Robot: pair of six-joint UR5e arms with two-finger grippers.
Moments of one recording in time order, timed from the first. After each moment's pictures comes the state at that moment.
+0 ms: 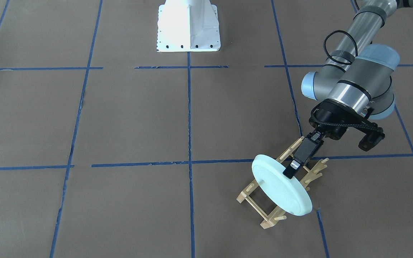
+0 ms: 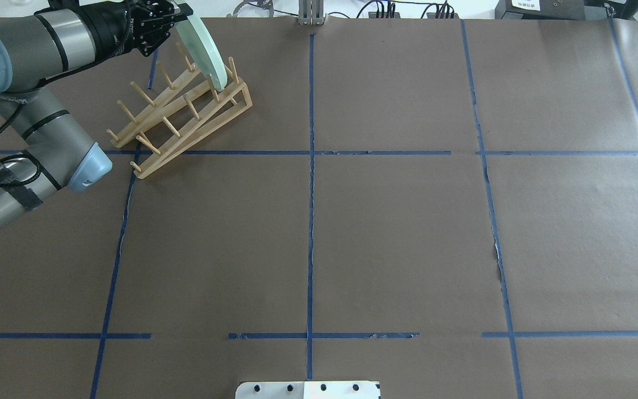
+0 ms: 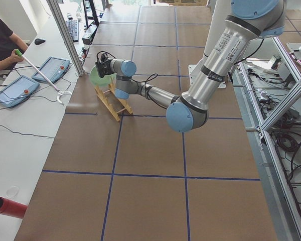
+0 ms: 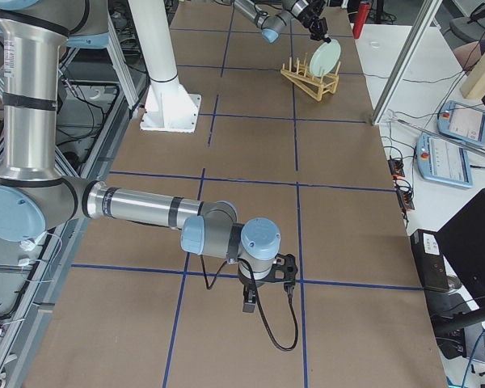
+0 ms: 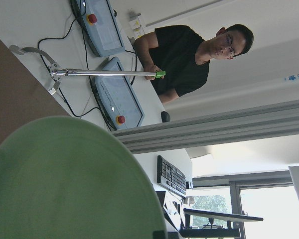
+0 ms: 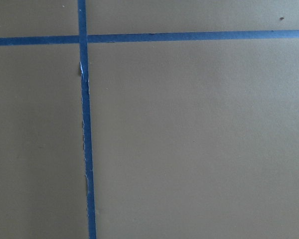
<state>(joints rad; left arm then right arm) -0.93 -2.13 -1.29 -3.03 -1.73 -1.95 1.62 -1.69 1.60 -1.59 2.30 -0.07</state>
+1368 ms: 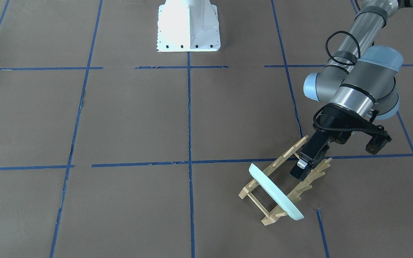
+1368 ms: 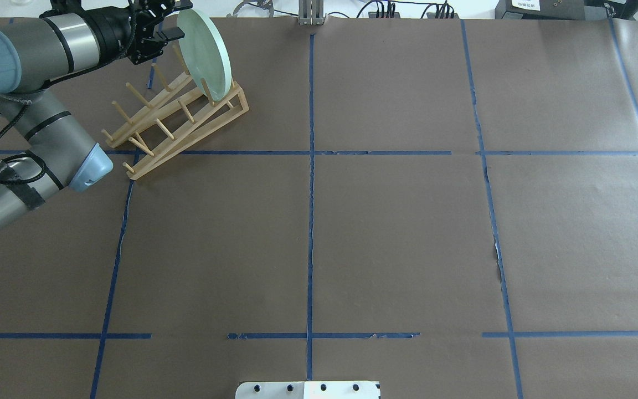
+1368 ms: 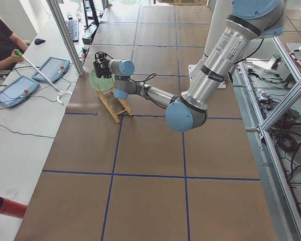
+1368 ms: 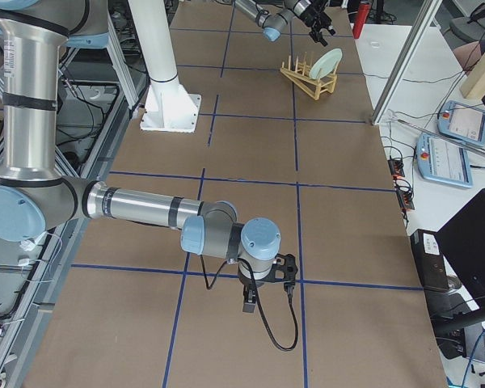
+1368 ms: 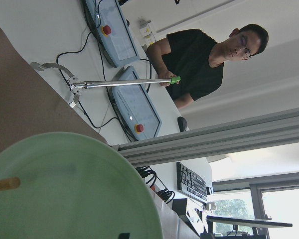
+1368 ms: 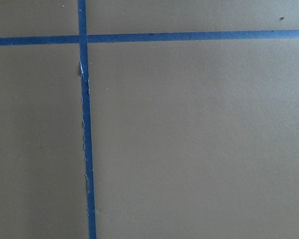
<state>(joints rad) -0.96 -2.13 -1.32 -2.91 -1.74 -1.83 1.62 -1.69 1.60 -1.59 2.30 -0.07</state>
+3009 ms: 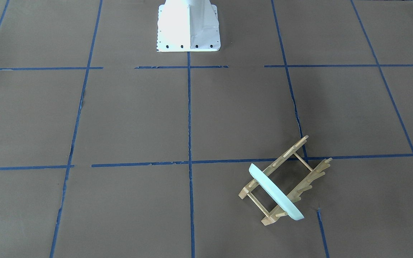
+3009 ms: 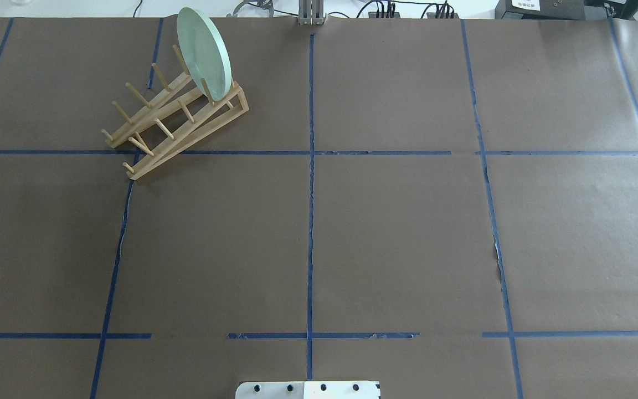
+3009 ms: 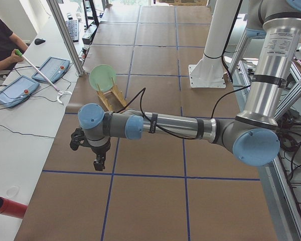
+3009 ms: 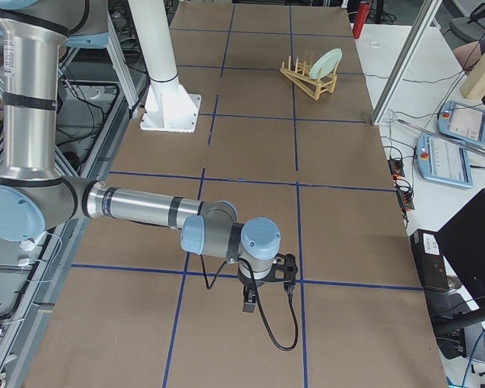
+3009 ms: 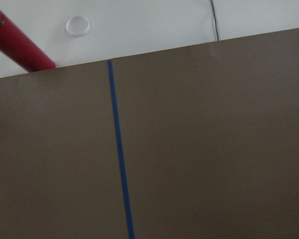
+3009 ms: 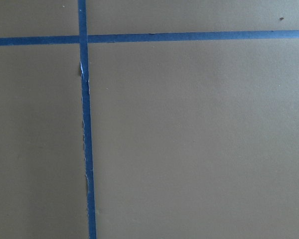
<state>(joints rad) -1.60 -1.73 -1.54 -1.48 -2.35 0.04 1.62 -1.69 1.60 -1.59 2.30 -0.07</state>
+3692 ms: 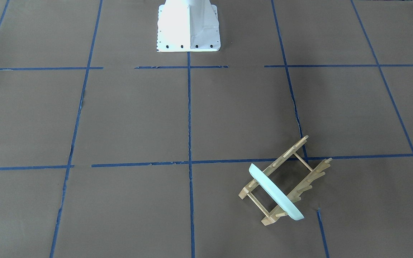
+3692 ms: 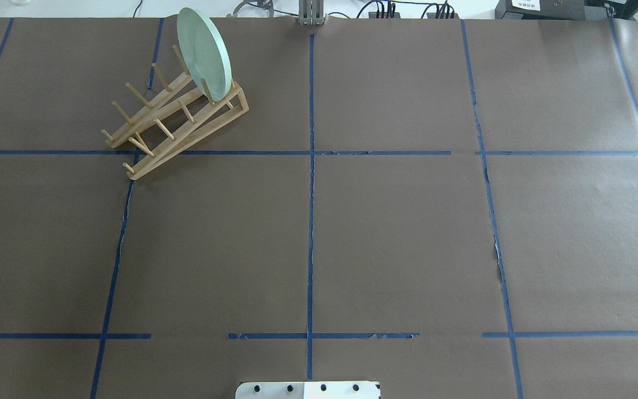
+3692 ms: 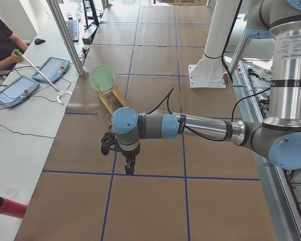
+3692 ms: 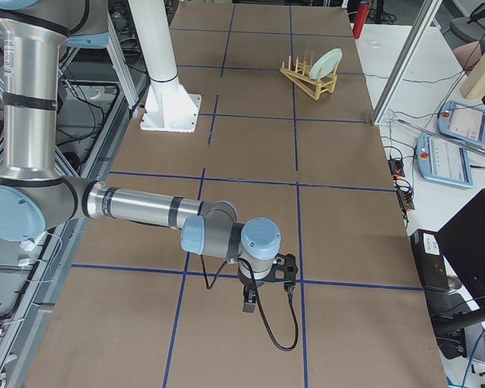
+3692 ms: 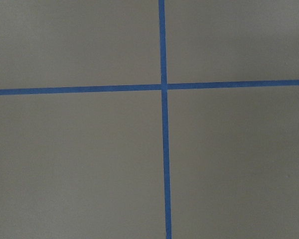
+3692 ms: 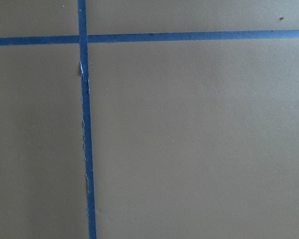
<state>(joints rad) -1.65 -1.53 -1.74 -1.41 -2.37 0.13 1.62 -1.69 1.60 -1.59 2.30 -0.07</state>
